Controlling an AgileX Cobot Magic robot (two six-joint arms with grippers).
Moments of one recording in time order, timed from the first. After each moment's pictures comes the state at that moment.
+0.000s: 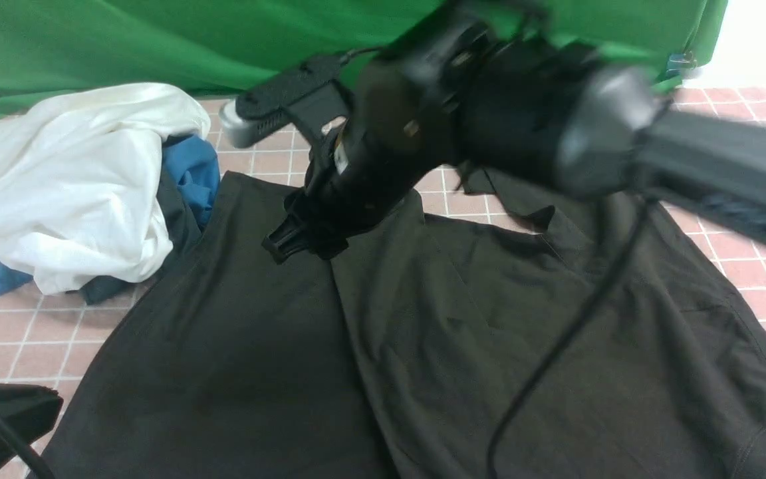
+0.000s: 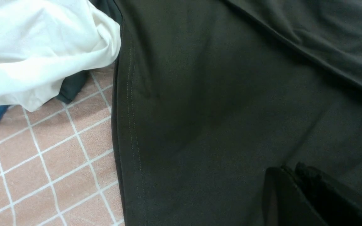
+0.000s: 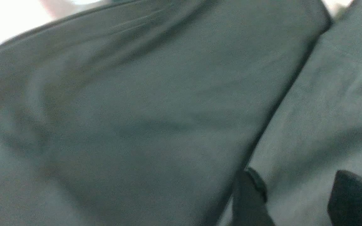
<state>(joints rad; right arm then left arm) 0.80 2.08 -1.83 -0.11 0.87 0.17 -0.16 0.54 -0.67 -0.14 1.01 0.36</state>
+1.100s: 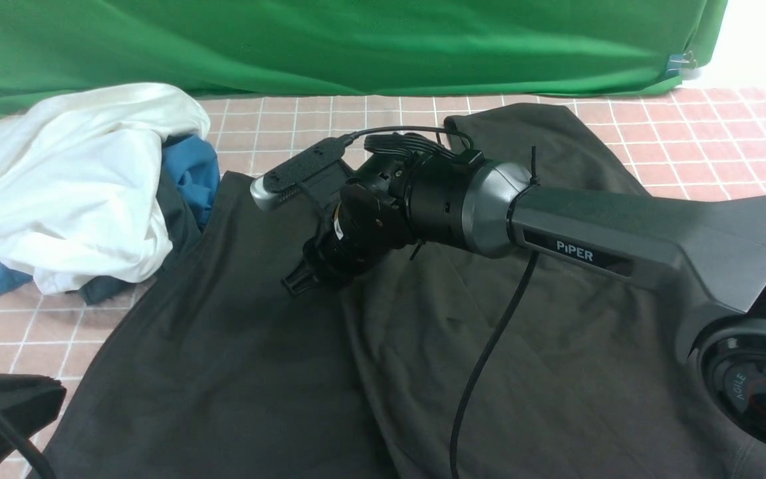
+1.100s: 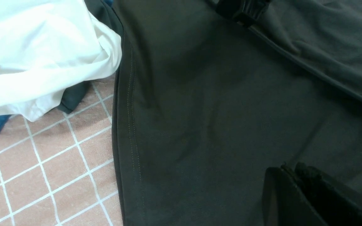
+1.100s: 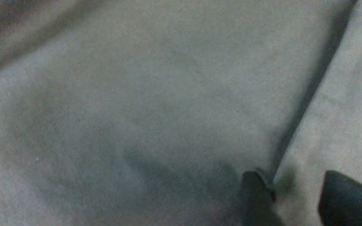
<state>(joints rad) 0.75 2.29 -1.83 -0.18 0.67 0.23 -0.16 0.54 -0.67 -0.15 0.99 0.36</state>
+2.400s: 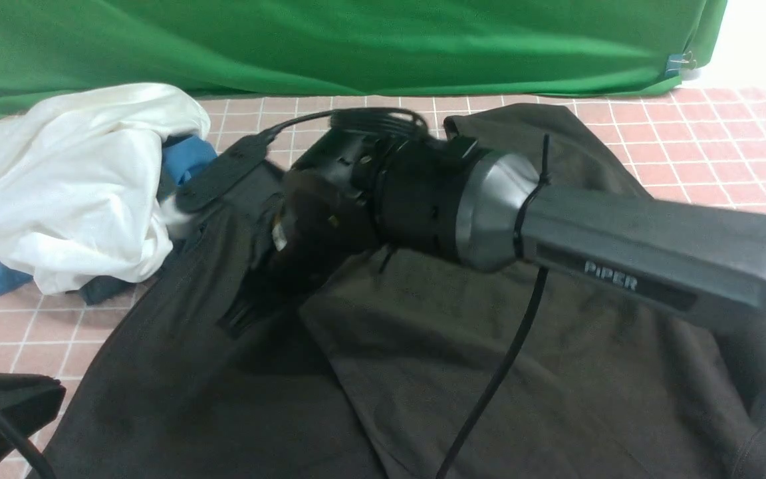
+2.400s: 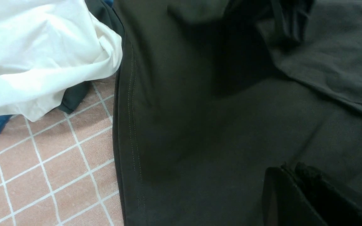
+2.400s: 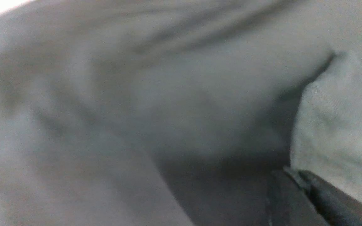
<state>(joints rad) 0.90 2.16 -1.83 -0.08 0.81 0.05 -0.16 0.54 -0.67 -0.15 0.99 0.36</state>
